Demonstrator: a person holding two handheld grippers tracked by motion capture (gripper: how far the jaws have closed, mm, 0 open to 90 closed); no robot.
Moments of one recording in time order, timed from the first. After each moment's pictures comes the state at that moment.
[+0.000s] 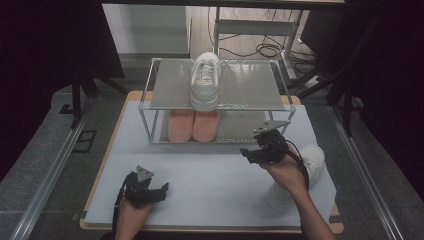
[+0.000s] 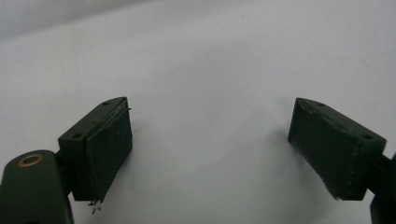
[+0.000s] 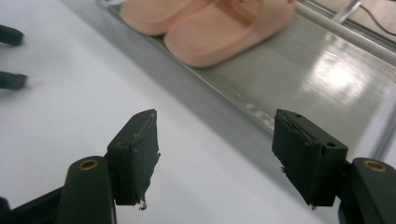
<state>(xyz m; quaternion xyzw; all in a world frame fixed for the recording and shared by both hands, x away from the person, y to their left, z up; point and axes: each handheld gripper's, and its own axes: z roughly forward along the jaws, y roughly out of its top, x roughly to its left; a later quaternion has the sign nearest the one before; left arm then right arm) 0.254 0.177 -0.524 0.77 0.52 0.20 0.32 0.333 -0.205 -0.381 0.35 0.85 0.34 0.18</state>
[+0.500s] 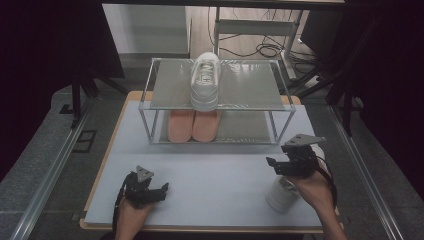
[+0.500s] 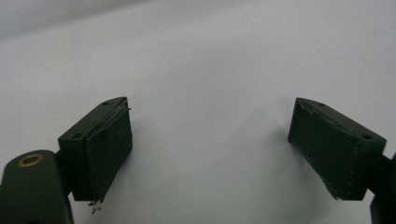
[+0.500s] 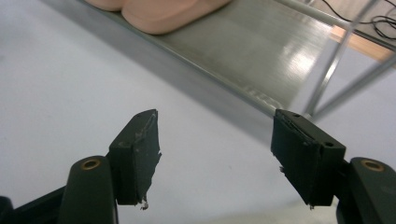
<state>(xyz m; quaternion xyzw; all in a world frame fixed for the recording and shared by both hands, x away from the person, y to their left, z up) 0.254 0.177 -0.524 0.77 0.52 0.20 0.32 0.298 -0.273 -0.390 0.40 0.83 0.34 0.21</state>
